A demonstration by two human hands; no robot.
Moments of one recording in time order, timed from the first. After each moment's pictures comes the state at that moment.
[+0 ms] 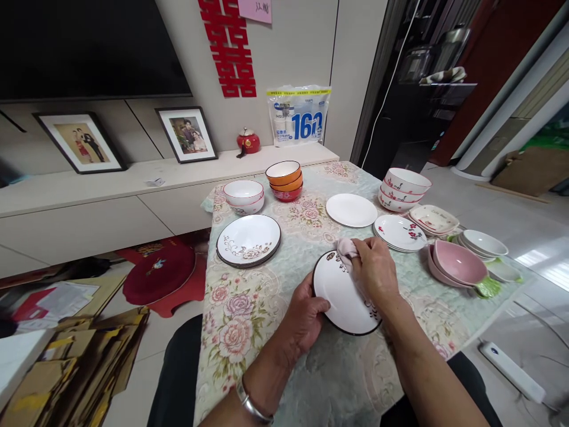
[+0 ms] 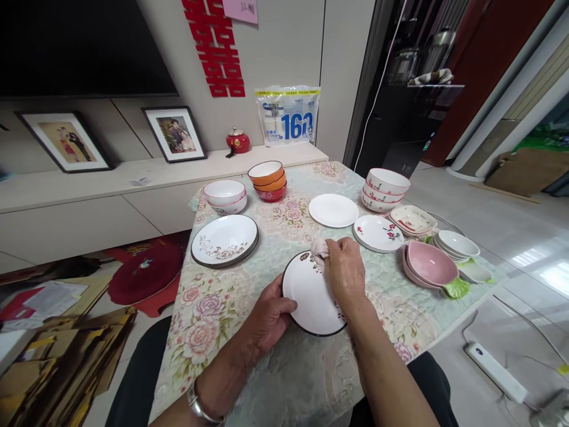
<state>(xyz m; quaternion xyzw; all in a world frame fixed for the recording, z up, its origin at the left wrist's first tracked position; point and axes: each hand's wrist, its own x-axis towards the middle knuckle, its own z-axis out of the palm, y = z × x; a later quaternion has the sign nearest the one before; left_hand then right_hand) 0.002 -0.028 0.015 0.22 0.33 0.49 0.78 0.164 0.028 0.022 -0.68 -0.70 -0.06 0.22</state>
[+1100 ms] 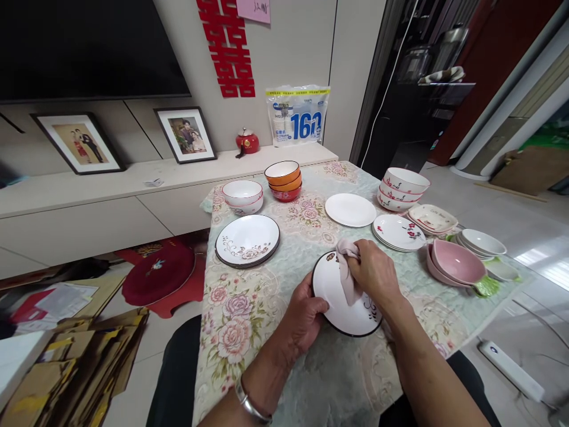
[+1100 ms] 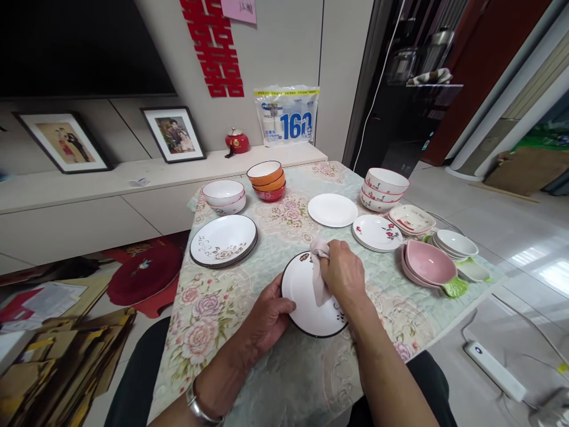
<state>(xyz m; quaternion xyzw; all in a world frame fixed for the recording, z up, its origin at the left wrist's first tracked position) 0.002 -0.029 0.016 0.22 0.32 0.49 0.78 0.159 0.025 0.035 -0.73 -0.66 0.01 0.15</state>
